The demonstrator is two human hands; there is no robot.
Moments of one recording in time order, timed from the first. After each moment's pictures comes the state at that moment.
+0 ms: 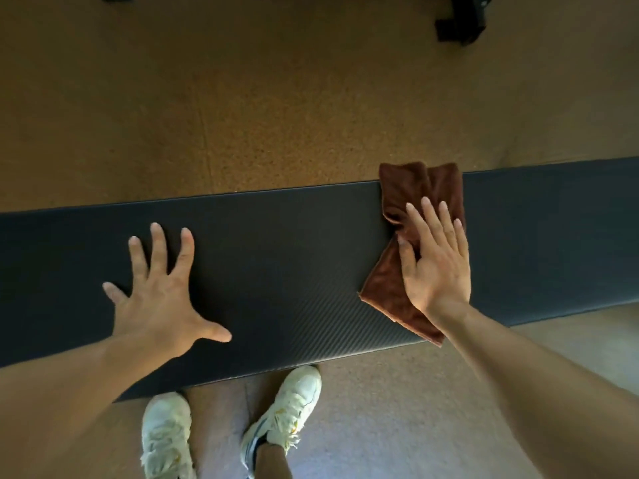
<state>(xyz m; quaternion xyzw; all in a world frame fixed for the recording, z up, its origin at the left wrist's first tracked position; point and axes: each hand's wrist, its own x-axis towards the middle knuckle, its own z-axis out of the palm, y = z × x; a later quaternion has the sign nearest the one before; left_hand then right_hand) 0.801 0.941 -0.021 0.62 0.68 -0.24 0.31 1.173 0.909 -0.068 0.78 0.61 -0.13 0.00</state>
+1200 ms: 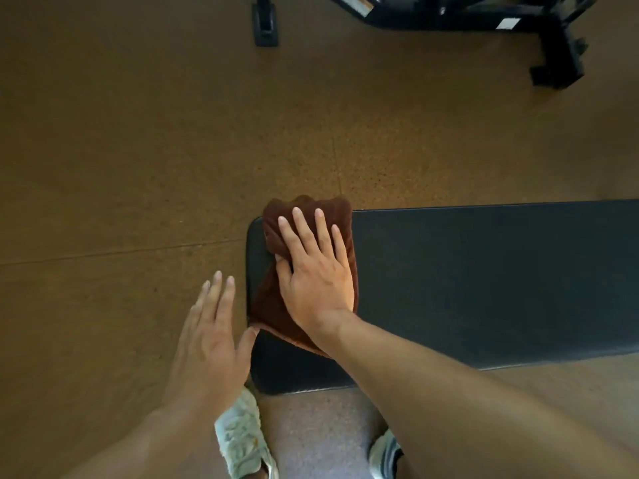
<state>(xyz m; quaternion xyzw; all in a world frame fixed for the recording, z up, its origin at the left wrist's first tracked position) 0.488 0.880 -0.041 0.63 0.71 0.00 0.32 0.653 0.951 -0.066 0.66 0.72 -0.22 -0.05</state>
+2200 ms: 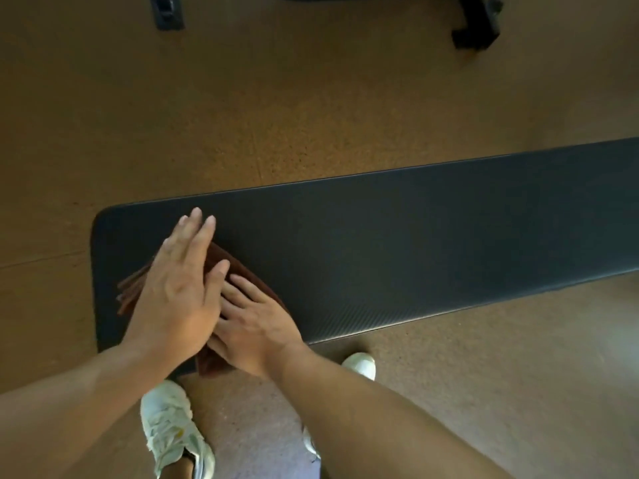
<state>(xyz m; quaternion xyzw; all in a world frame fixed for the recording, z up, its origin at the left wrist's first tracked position) 0.658 0.912 0.009 0.72 0.63 0.06 0.29 0.783 0.861 -0.064 0.45 0.87 -0.19 0.03</state>
